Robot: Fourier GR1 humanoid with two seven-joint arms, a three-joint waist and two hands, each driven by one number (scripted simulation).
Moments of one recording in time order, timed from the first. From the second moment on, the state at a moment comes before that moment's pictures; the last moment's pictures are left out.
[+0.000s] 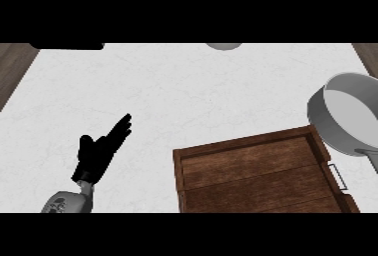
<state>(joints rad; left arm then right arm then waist) -0.10 0.19 -0.14 -1.35 0.07 -0.10 0.12 -0.36 -1.15 0.23 -0.87 0.05 0.20 -0.96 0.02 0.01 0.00</state>
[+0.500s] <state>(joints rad) -0.09 0.19 -0.13 -1.36 0.07 -0.11 0.14 -0.41 -1.04 0.40 -0.96 0.41 -0.03 -0.74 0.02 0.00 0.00</state>
